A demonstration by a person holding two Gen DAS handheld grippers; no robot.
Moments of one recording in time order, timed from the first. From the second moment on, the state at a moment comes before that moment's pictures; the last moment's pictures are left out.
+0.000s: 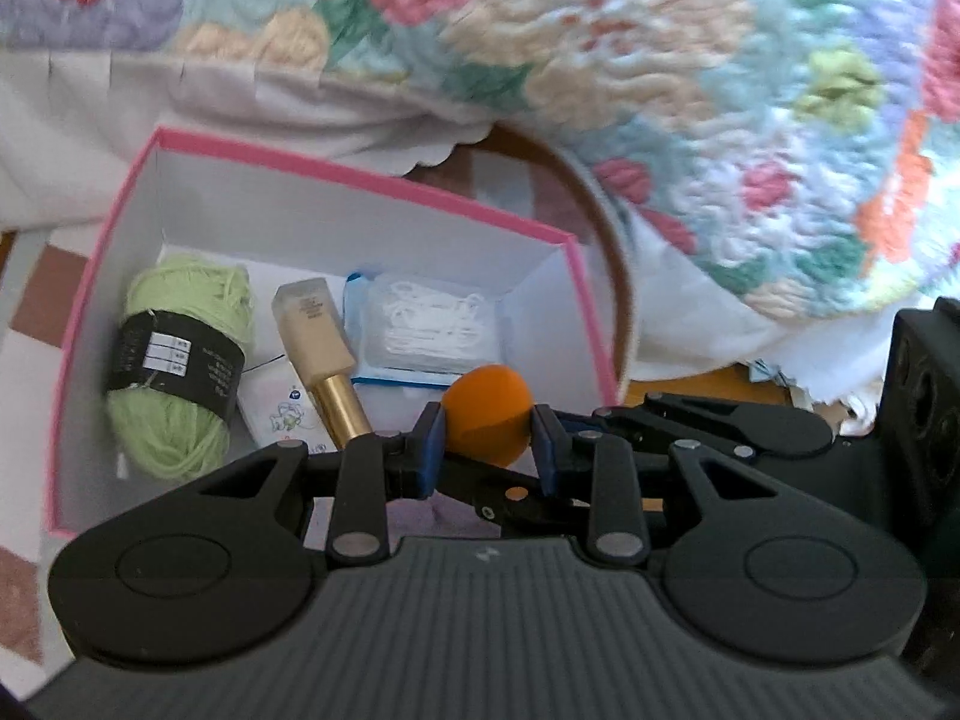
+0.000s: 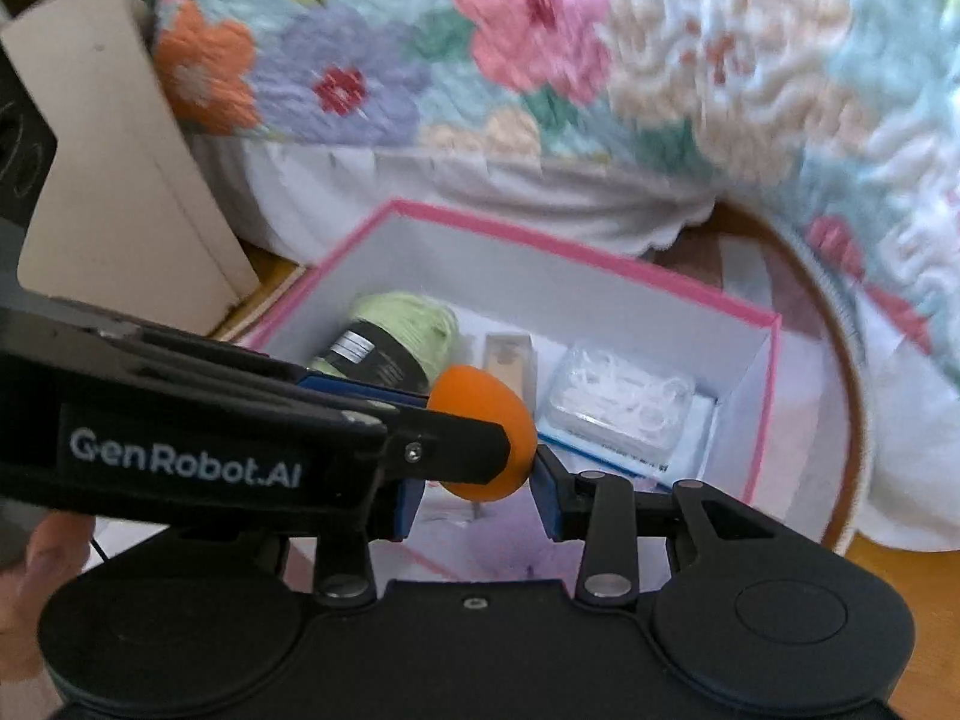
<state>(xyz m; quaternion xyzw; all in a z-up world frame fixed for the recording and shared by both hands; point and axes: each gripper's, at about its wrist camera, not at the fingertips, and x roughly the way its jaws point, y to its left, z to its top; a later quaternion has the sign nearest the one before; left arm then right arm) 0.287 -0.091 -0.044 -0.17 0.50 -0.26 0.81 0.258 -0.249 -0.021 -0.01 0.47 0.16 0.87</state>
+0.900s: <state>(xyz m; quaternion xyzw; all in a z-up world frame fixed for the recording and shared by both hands) 0.257 -0.045 -0.045 -0.12 0.50 -0.15 0.85 0.230 -0.276 -0.039 0.08 0.45 0.12 0.88</state>
